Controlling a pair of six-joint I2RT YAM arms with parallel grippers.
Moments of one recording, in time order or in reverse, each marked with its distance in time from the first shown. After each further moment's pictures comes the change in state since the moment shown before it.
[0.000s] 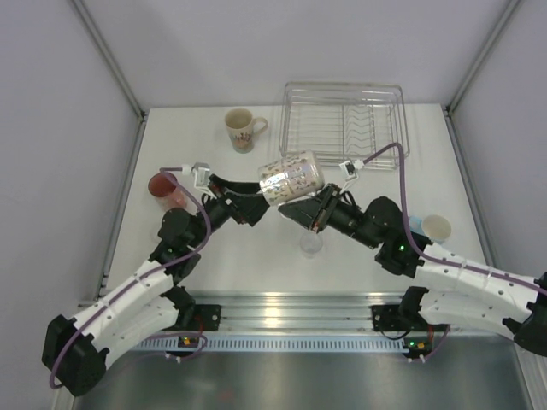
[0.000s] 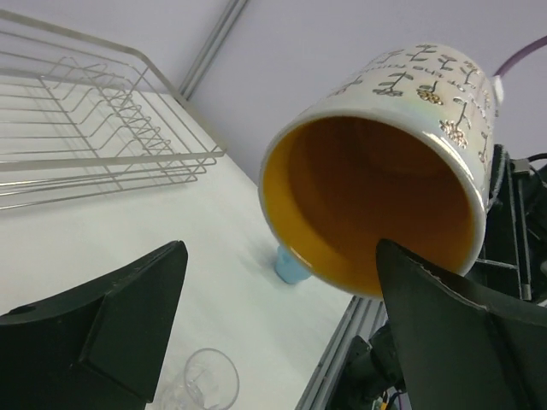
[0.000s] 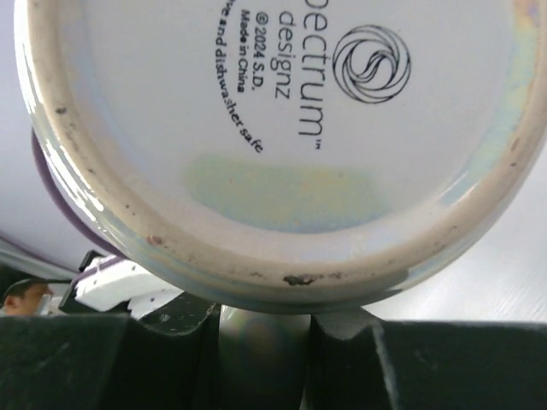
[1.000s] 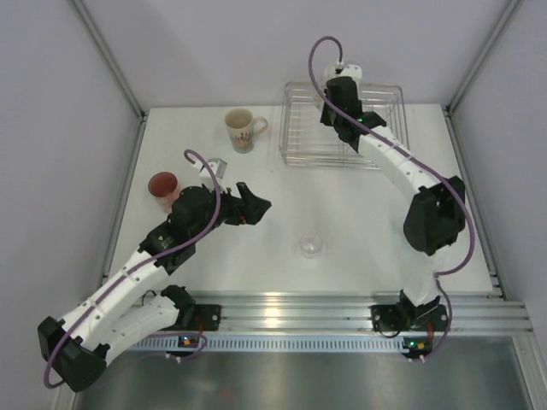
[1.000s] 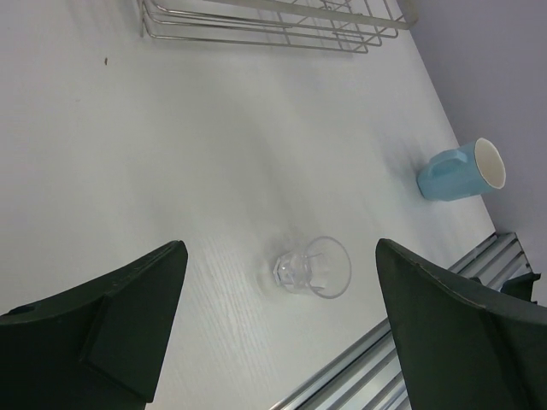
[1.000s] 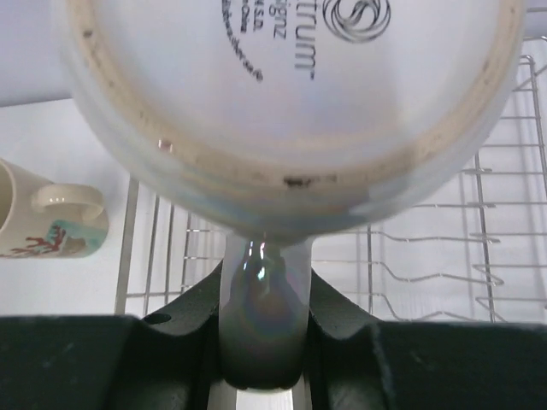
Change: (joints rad) left arm -0.011 0.029 0.265 -0.812 -0.224 0.153; right arm -0.529 0.894 1.017 -0.676 0.410 -0.568
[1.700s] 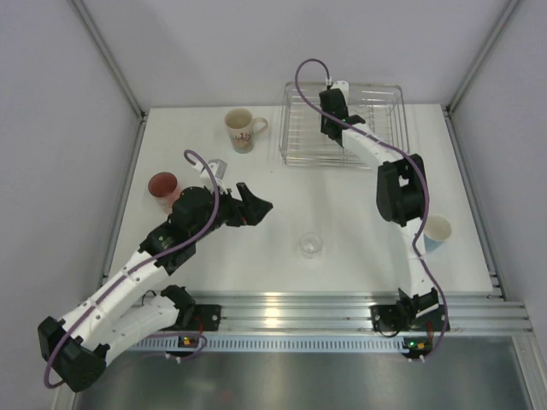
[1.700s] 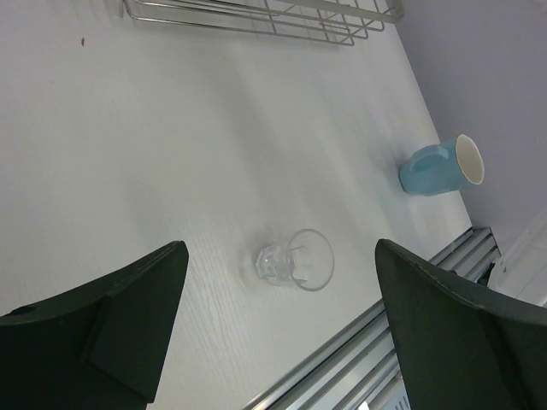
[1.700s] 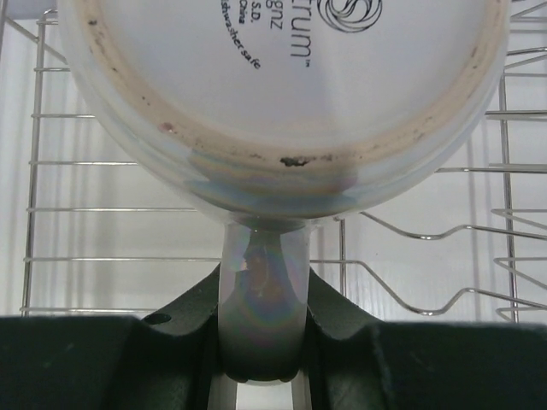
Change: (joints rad) left arm 0.000 0.001 -0.008 -0.005 0.032 -0.052; right arm -0.083 0.467 0.275 0.018 0.014 -0.134
